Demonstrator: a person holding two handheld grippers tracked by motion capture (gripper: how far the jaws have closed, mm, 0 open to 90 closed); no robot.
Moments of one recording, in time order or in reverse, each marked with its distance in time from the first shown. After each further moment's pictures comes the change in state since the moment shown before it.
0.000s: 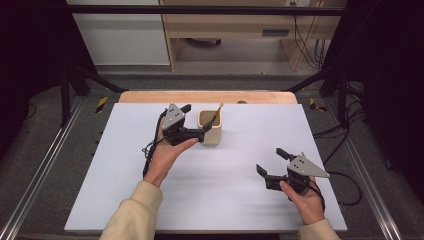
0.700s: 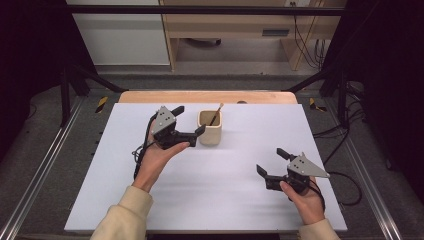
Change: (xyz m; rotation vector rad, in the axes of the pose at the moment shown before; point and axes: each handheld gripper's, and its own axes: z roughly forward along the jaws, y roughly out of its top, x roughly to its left) left arm 0.003 0.004 -0.027 -0.018 -0.013 0.028; right arm 0.000 0.000 0.000 0.003 -0.002 -0.004
